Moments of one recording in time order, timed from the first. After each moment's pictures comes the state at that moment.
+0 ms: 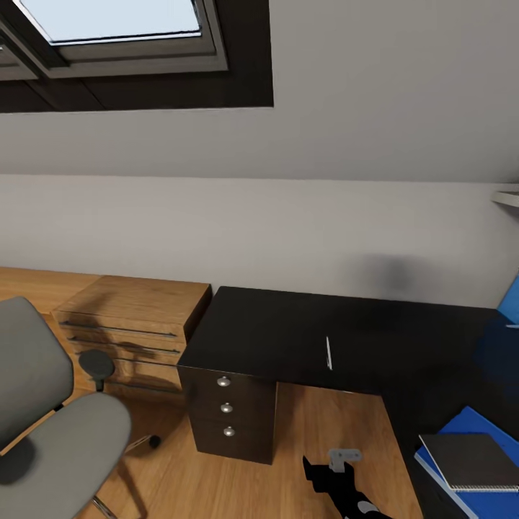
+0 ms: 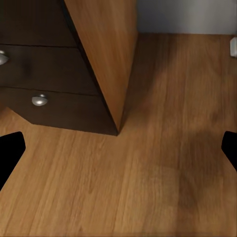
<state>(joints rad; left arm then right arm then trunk) 0.04 -0.01 -0.06 -0.44 0.32 -0.41 0.08 -0.56 0.07 0.69 0.02 -0.75 -0.43 0.11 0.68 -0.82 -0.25</state>
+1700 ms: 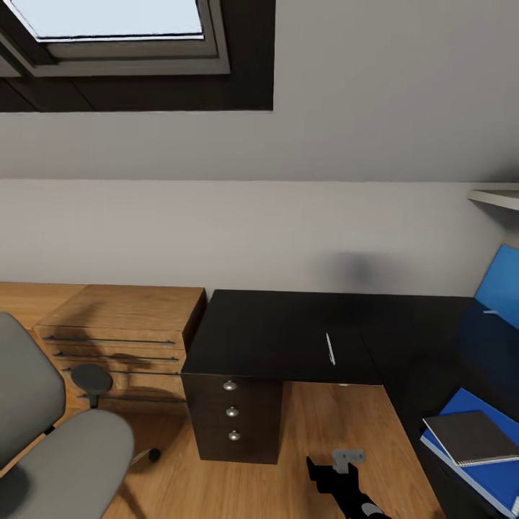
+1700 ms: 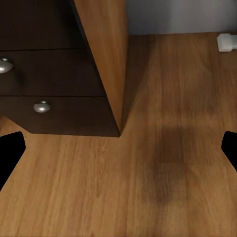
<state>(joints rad) 0.04 -0.01 -0.07 -0.44 0.31 -0.41 0.08 -0.55 0.06 0.69 0.02 -0.75 -0.44 0.10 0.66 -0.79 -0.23</state>
